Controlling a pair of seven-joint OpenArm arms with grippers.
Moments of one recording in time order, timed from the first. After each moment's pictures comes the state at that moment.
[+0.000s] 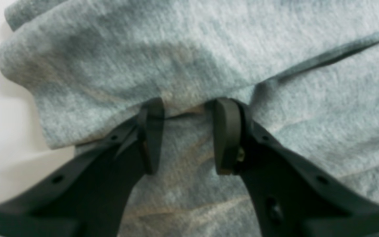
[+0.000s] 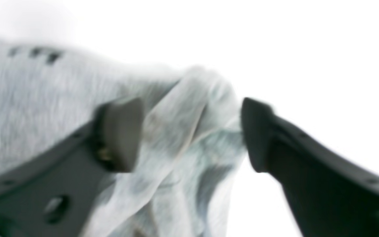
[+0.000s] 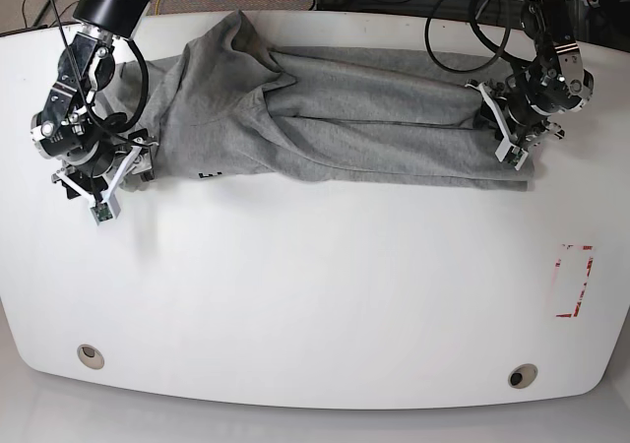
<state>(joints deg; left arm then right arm) 12.5 -11.6 -20.8 94.9 -10.1 -42.0 52.7 1.6 14.5 27.4 95.3 12.5 40.5 -64.2</state>
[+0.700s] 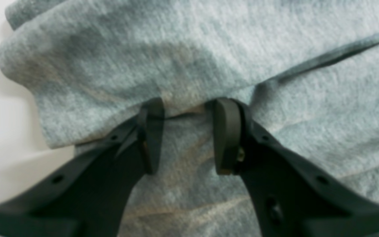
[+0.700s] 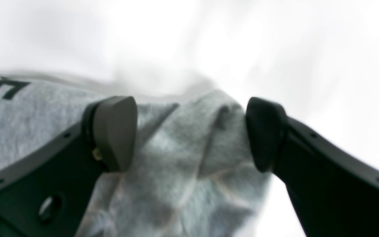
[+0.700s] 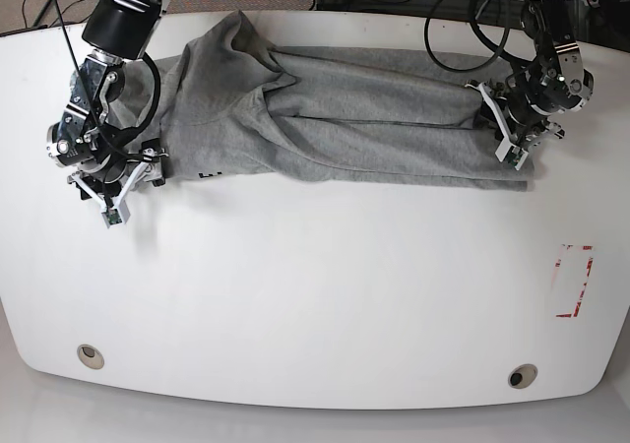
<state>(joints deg) 12.5 -11.6 -20.9 94.9 -10.1 -42.0 52.5 6.3 13.1 27.4 80.3 6.3 40.6 -54.5</state>
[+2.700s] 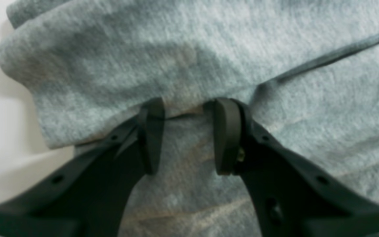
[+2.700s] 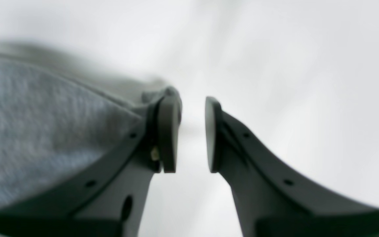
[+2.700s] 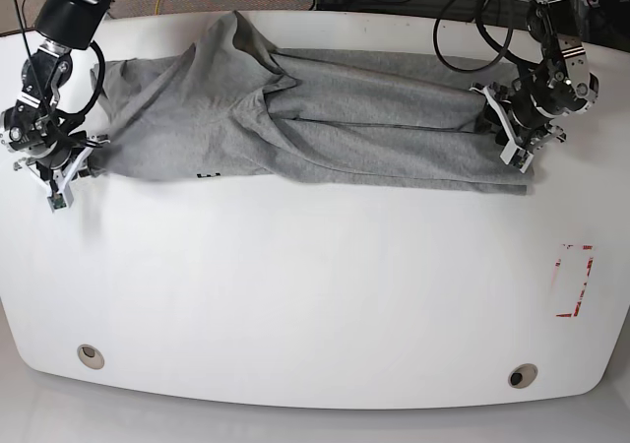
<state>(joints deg) 11.9 -13.5 -20.9 91.4 -12.1 -42.3 49.7 1.6 25.8 30.0 77.4 7.1 40.6 -49.4</state>
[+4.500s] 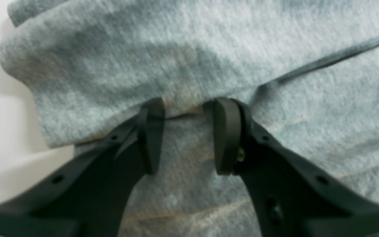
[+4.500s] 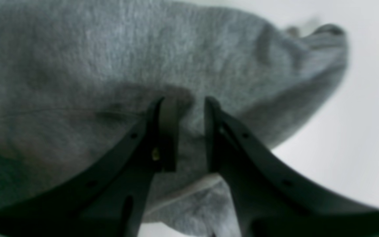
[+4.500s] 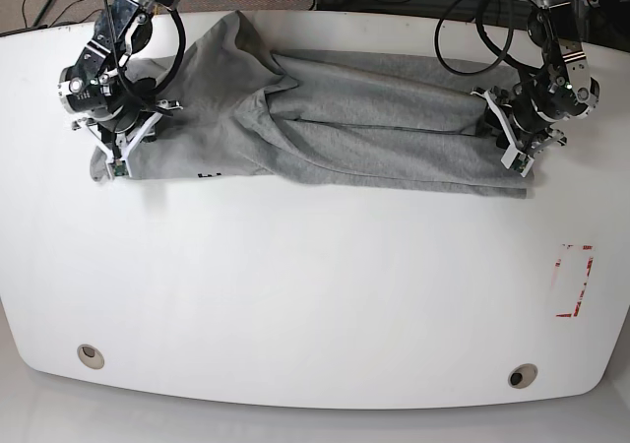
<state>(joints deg) 10.6 -13.6 -20.9 90.5 -12.3 -42.3 50.4 -5.7 1.7 35.1 100.9 6.9 40.5 -67.0</state>
